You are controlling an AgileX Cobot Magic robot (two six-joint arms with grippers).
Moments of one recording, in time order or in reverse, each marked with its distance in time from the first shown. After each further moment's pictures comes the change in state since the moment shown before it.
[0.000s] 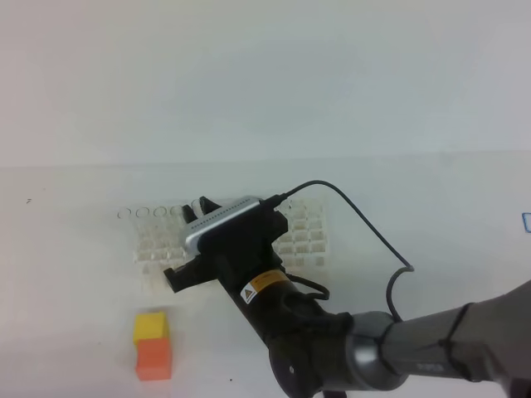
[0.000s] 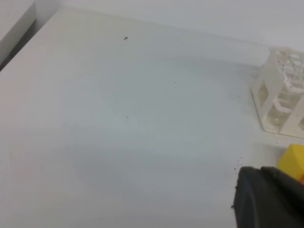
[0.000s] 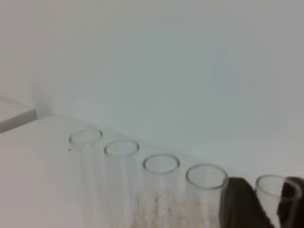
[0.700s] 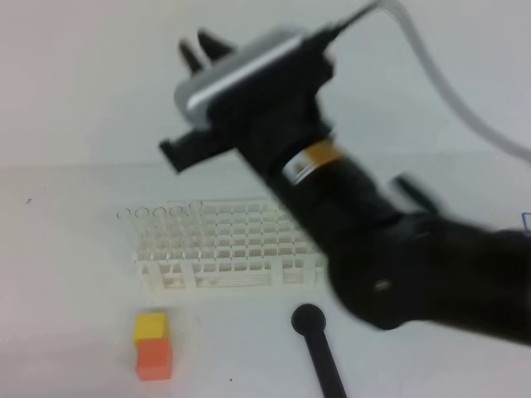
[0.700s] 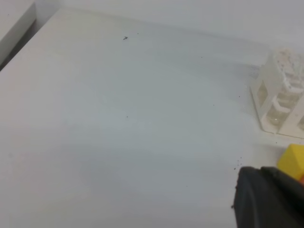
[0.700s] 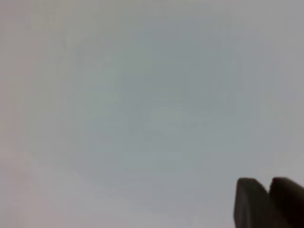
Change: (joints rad) left arm -0.002 -0.016 0.002 0.000 0.002 0.000; right arm 0.000 -0.442 0.013 0.005 0.182 -0.343
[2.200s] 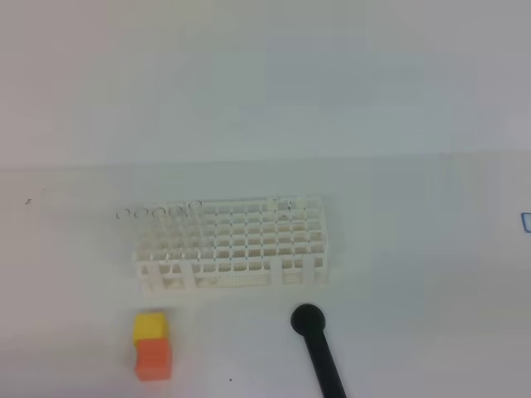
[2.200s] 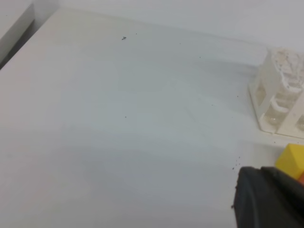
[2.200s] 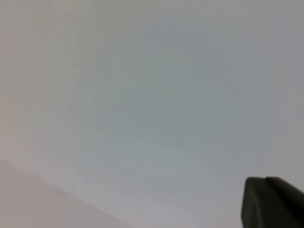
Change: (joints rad) left arm -0.002 0.000 0.006 0.000 -0.001 0.000; right arm -0.909 -1.555 1.006 -0.199 0.775 -0.204
